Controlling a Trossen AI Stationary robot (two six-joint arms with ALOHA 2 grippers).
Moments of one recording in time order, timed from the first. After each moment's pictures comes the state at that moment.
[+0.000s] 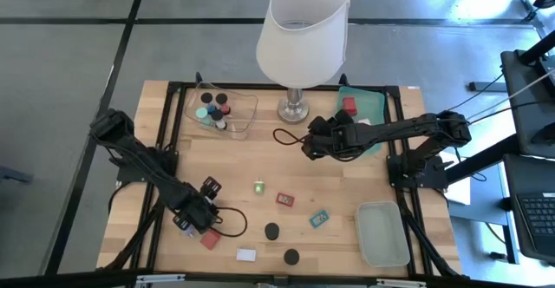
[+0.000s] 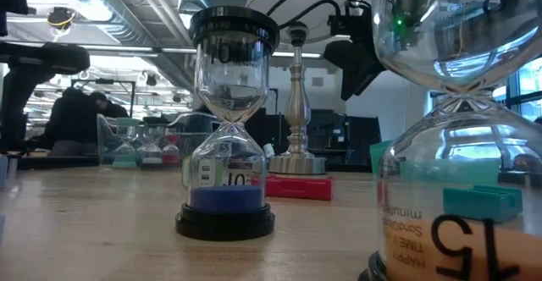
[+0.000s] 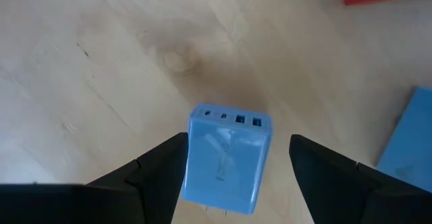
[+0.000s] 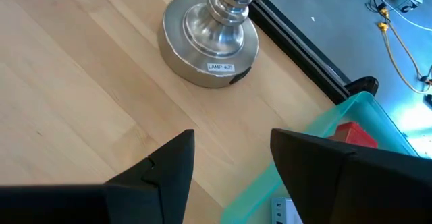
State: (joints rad) left arm -0.72 1.50 0.84 -0.87 -0.17 -0.09; right arm 0.06 1.59 1.15 -0.82 0.74 0.64
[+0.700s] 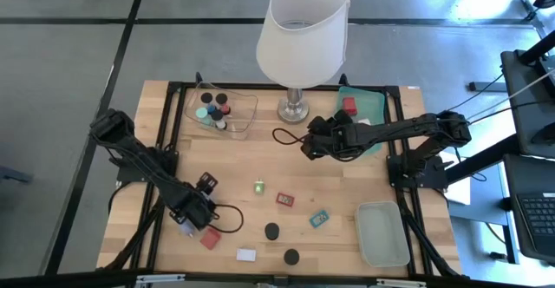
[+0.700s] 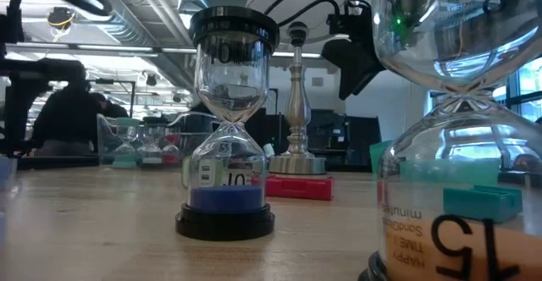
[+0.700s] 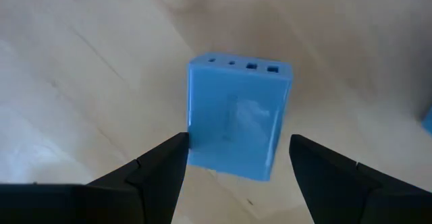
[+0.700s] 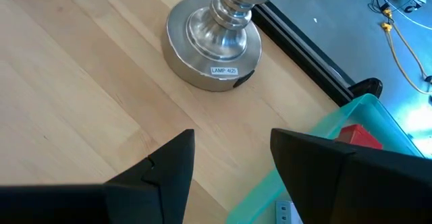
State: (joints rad) left arm -0.72 1.50 0.79 -0.94 -0.19 -0.08; right arm 0.06 1.59 1.15 -0.80 0.74 0.64
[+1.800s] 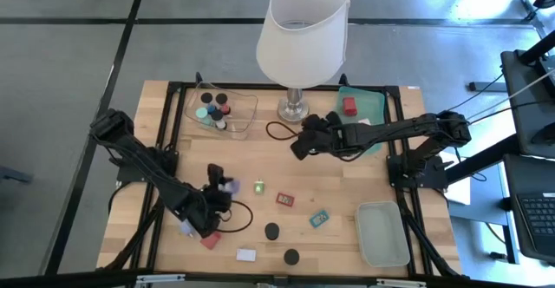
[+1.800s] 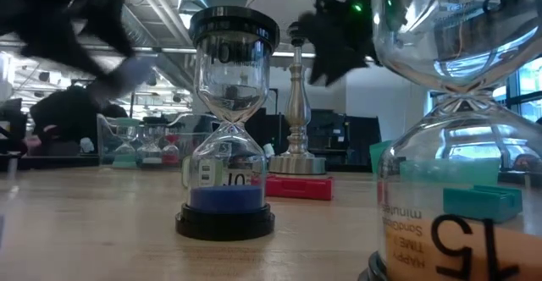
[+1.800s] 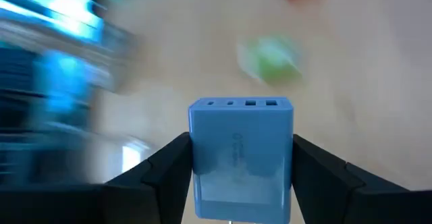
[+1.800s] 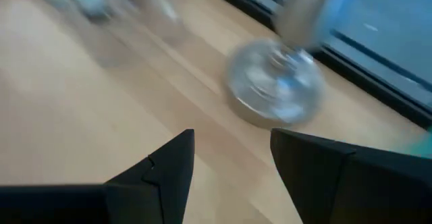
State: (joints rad) left arm -0.72 1.50 0.90 -0.76 -0.88 -0.37; right arm 0.06 1.59 1.15 -0.54 0.66 0.65
